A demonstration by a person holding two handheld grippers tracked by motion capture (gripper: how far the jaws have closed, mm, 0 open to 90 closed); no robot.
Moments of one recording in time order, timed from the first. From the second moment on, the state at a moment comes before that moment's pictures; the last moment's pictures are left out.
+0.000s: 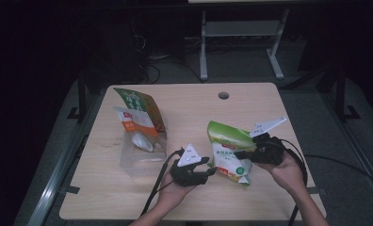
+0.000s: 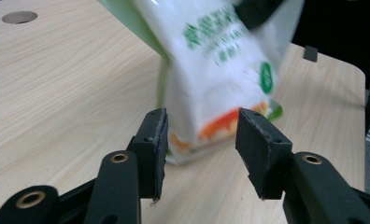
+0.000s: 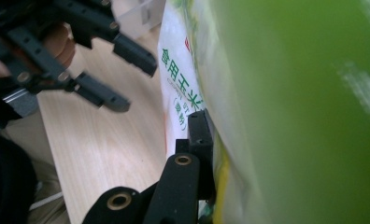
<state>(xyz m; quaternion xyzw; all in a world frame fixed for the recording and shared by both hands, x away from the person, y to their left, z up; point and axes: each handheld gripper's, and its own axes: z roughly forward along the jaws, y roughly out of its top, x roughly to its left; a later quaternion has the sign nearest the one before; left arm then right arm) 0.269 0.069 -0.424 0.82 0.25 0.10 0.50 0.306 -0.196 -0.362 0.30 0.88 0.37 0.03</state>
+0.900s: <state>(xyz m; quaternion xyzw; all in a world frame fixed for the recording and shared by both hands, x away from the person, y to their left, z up) 0.223 0.076 -0.436 0.85 0.19 0.09 0.48 0.324 -0.142 -0.312 0.27 0.88 0.38 0.03</state>
